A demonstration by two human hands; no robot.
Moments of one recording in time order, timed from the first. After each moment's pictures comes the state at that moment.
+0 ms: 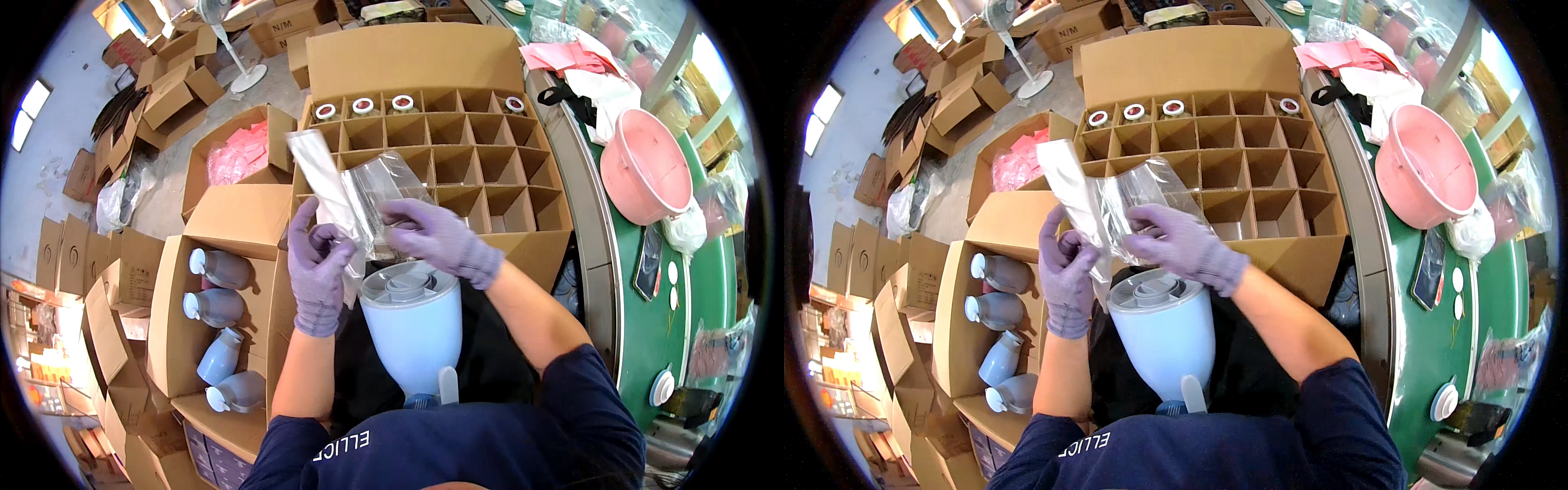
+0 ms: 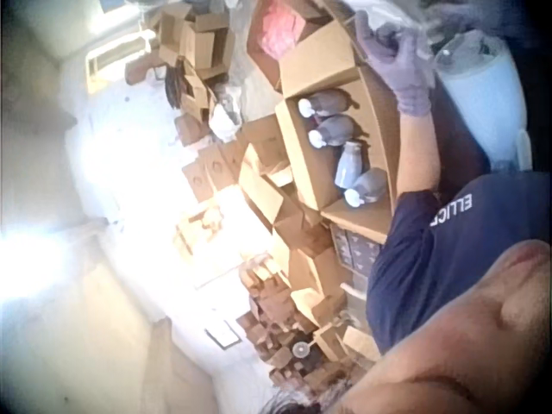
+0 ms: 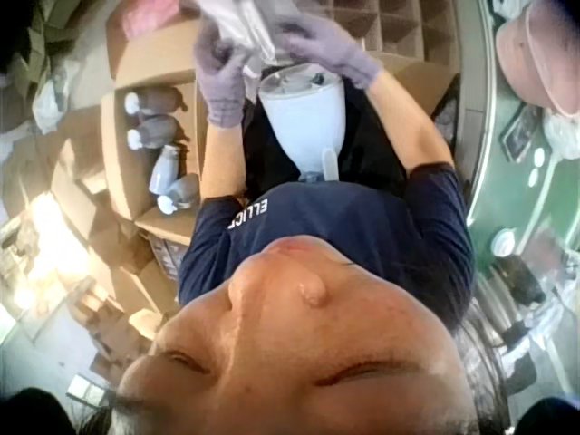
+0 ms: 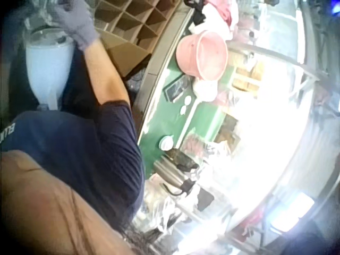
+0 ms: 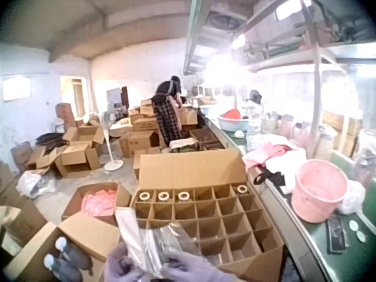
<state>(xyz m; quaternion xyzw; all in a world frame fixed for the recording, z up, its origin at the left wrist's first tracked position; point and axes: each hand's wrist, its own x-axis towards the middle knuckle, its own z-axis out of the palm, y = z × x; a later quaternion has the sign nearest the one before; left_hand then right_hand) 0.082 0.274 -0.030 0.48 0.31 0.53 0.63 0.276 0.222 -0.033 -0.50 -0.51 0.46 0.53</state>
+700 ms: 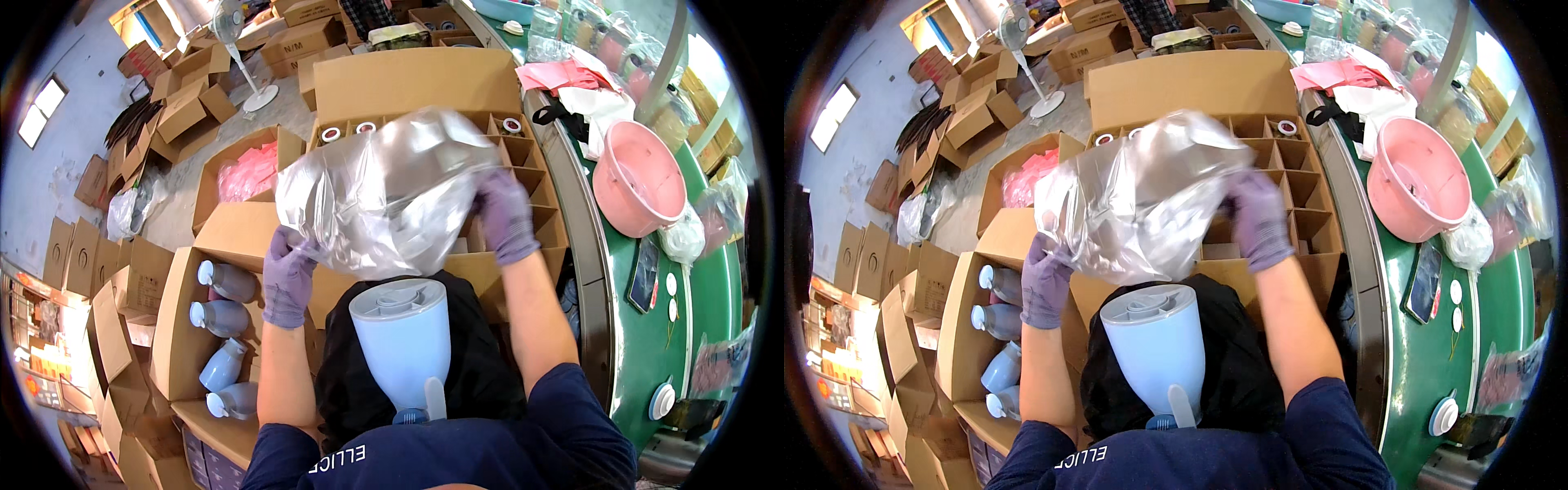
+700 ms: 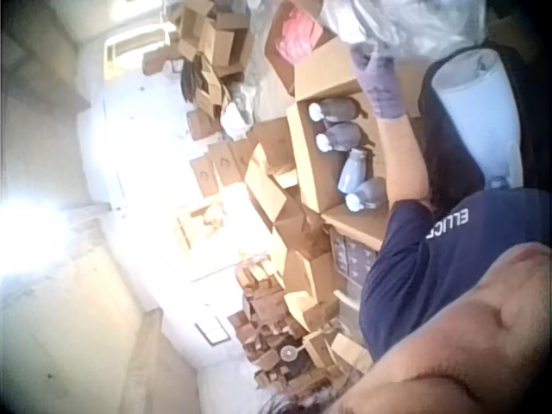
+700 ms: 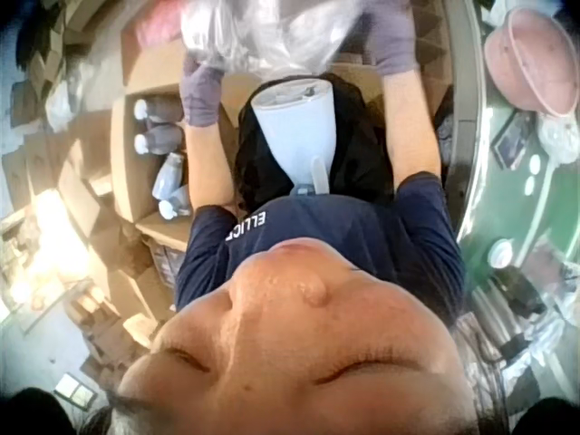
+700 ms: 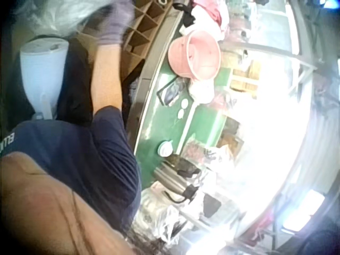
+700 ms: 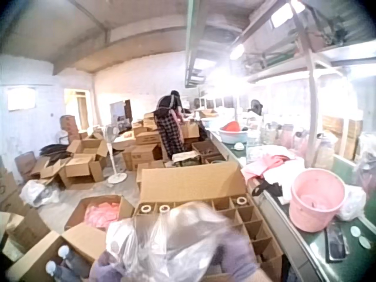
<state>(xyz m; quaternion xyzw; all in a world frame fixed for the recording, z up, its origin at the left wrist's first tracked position) 0.057 0.304 -0.023 0.43 0.32 0.51 0.67 0.376 0.224 -0.038 -0.48 -0.29 0.36 0.74</state>
